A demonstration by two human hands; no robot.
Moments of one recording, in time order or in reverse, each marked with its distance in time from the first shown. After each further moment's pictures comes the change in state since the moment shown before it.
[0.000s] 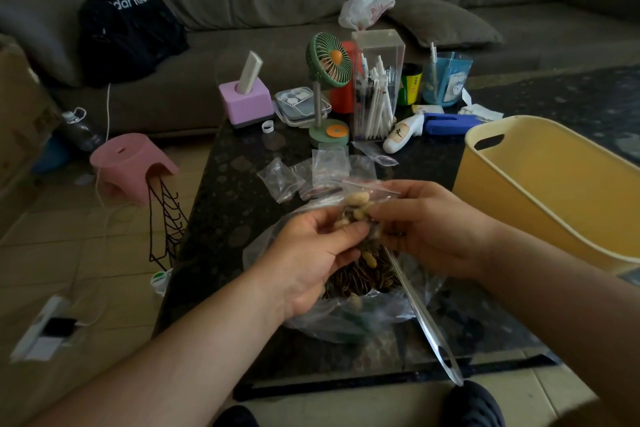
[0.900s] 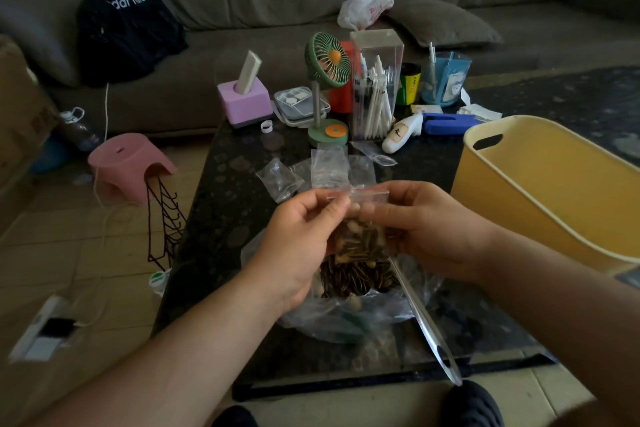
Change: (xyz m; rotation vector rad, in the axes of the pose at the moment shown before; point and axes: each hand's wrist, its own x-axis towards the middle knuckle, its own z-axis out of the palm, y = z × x) left_hand -0.003 0.008 -0.001 0.138 0.098 0.200; right_hand 0.001 0.007 -0.002 -0.117 0.009 -0.058
